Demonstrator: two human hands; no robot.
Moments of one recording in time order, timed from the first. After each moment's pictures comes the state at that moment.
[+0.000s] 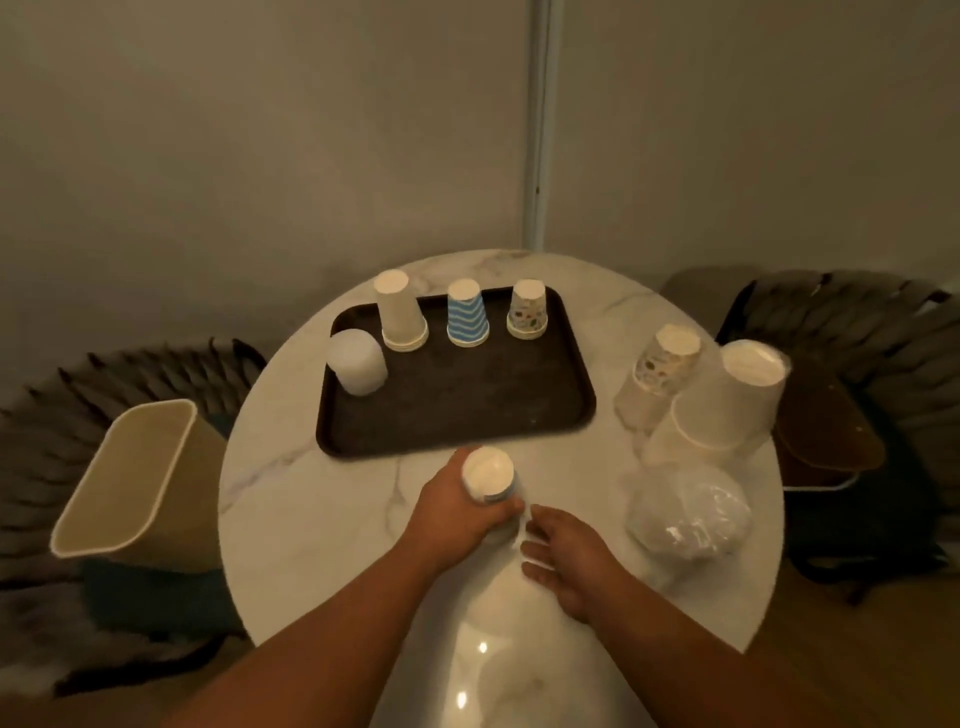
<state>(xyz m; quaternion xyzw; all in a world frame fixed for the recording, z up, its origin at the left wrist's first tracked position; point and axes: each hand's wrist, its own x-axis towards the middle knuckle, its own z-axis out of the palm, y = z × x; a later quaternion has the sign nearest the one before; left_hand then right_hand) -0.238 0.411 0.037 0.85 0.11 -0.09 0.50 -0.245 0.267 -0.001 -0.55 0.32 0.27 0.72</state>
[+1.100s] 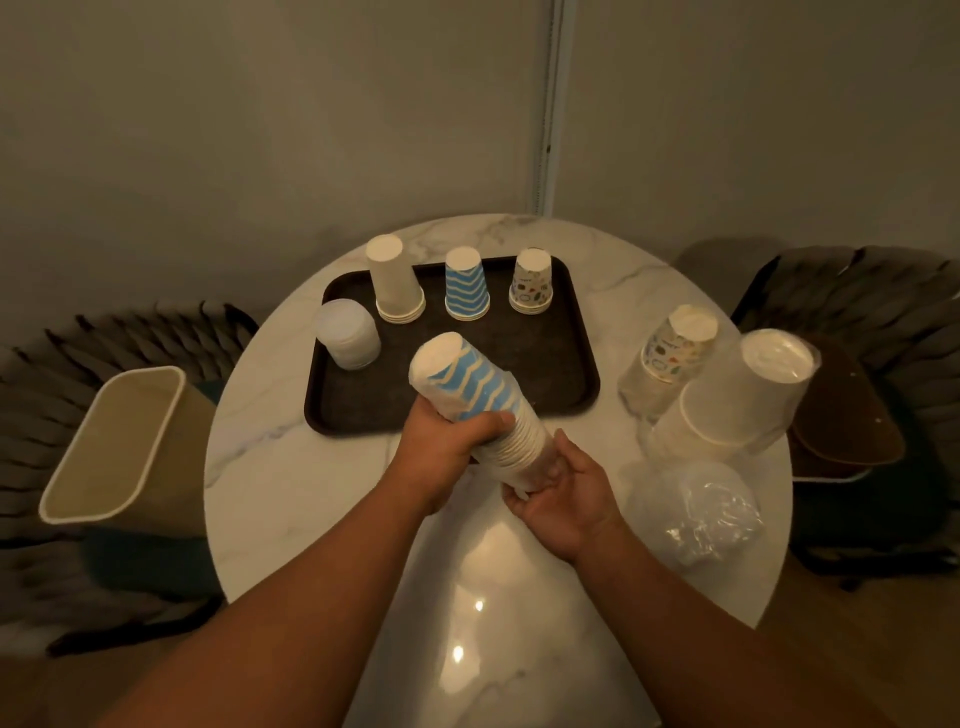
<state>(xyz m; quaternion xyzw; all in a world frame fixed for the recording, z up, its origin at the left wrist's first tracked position) -0.196 0.405 0.067 0.65 0.13 -0.05 0.75 -0.201 0.260 0.003 -0.24 0.27 0.27 0.89</state>
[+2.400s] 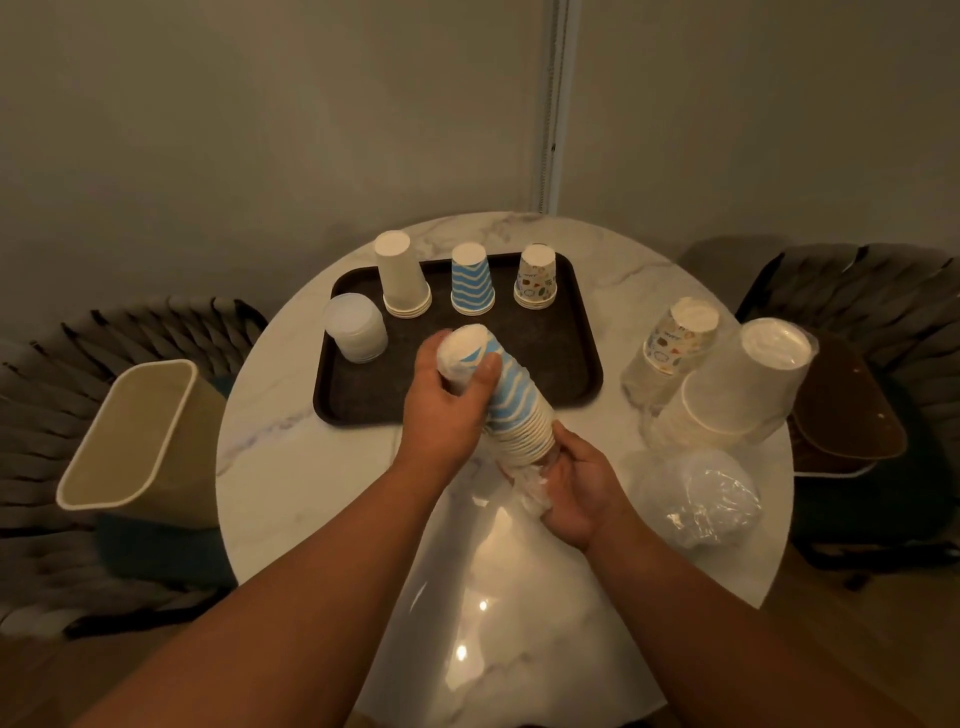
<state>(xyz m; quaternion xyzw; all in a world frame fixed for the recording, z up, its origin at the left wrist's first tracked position) -0.192 0.402 0.073 0.73 0.15 0.07 0.66 -0.199 0.259 -0.005 -0.19 0.14 0.31 0.92</state>
